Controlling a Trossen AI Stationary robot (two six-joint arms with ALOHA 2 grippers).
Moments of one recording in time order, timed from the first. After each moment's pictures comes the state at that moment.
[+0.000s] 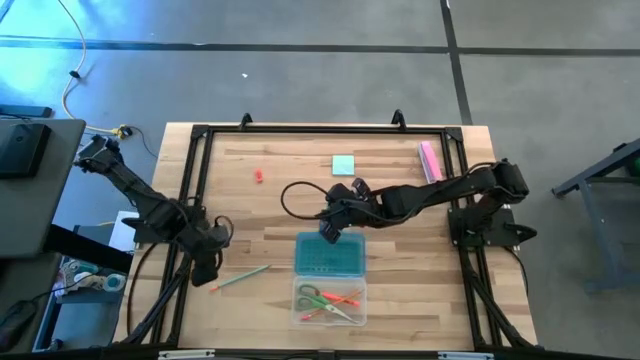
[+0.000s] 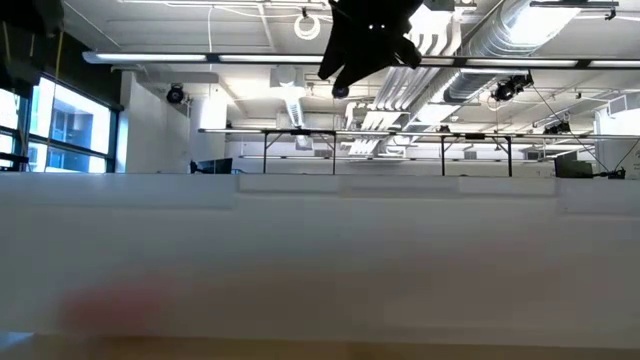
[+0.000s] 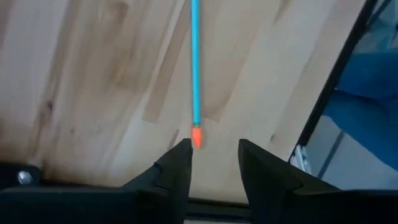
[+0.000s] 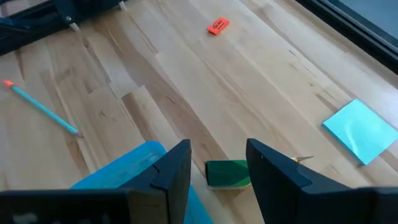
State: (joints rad) left arm -0.56 0.97 0.76 -1.01 0.12 -1.11; right arm 0.18 1.71 1.43 -0.59 0.47 0.60
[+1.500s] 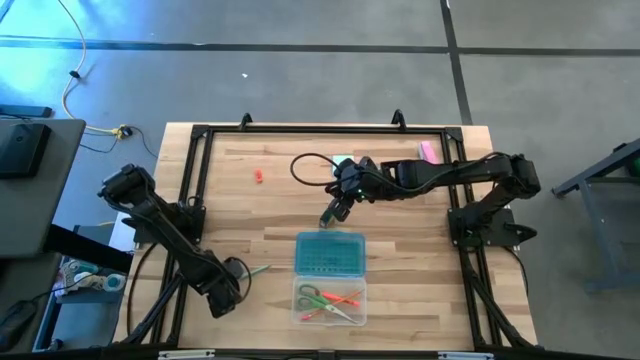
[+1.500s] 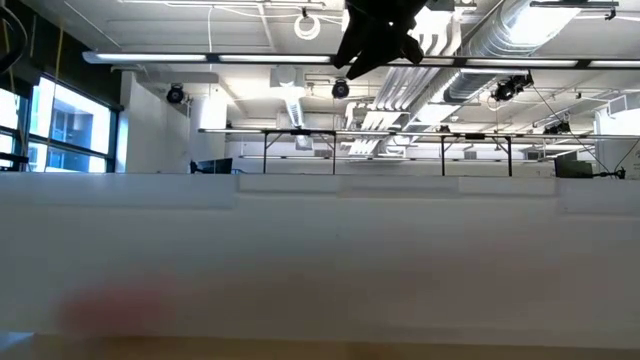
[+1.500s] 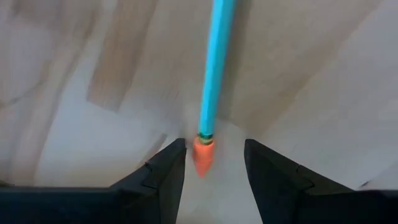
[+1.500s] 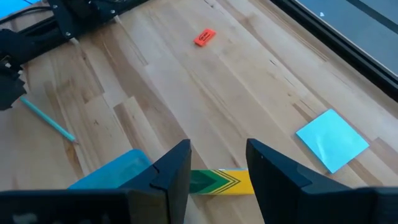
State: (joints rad) left arm -0.72 1.58 0.76 -0.75 0.20 -1.34; right arm 0.03 1.60 1.43 -0.65 0.33 0.50
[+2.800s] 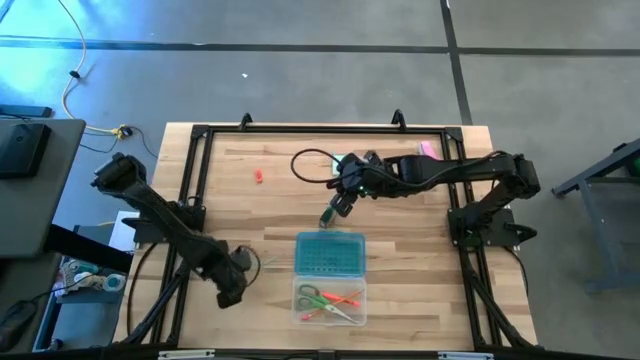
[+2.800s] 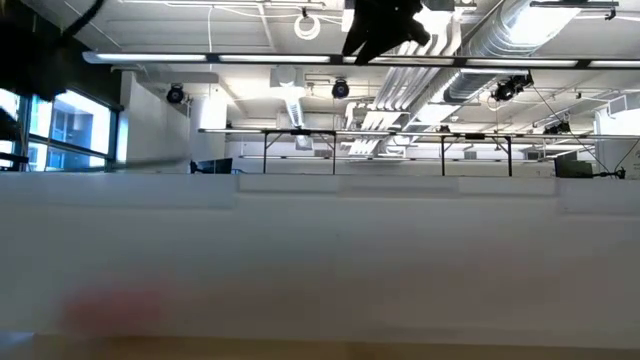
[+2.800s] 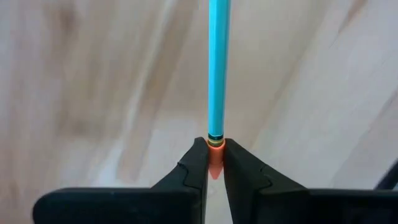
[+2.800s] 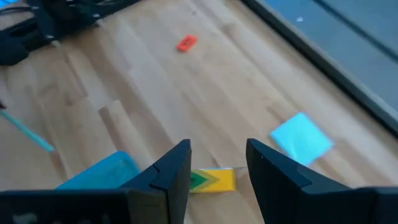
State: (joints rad) left arm -0.58 1.42 0.76 -0.74 0.05 -1.11; right arm 0.03 1.60 1.54 -0.80 0.40 0.49
